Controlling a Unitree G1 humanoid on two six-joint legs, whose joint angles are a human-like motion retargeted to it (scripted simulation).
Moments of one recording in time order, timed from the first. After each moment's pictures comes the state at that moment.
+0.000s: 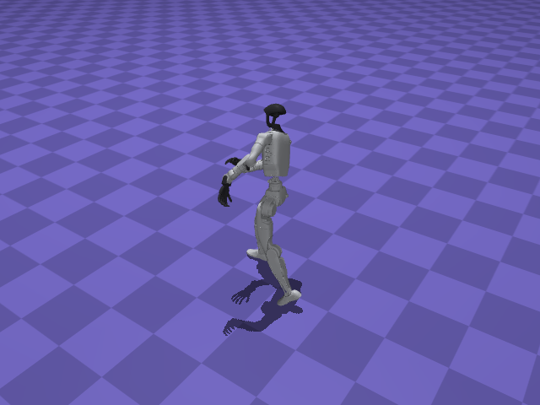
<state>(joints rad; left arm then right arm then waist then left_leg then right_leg) -0.17 0.69 -0.45 0.73 1.05 -0.08 -0.78 -0.73 -0.05 0.87 0.71 -0.91 -0.77 -0.62 -0.10 0.32 0.15 0.09 0.04 -0.02 0.30 0.16 -0.26 -0.65 -0.19 0.03 0.50 0.05 0.04</state>
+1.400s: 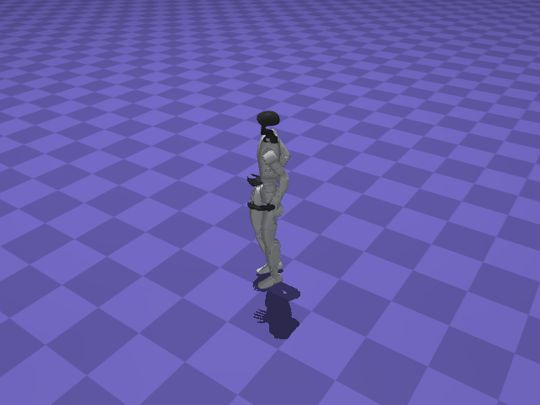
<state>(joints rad) 0.54 -0.03 0.27 0.61 -0.78 0.01 -1.04 0.64 0.01 -0.03 0.39 1.11 0.16 0.79 -0.37 0.00 -0.01 -0.07 0.05 0.18 0.11 -0.18 -0.02 -0.12 0.16 -0.11 0.34 -0.22 0.06</state>
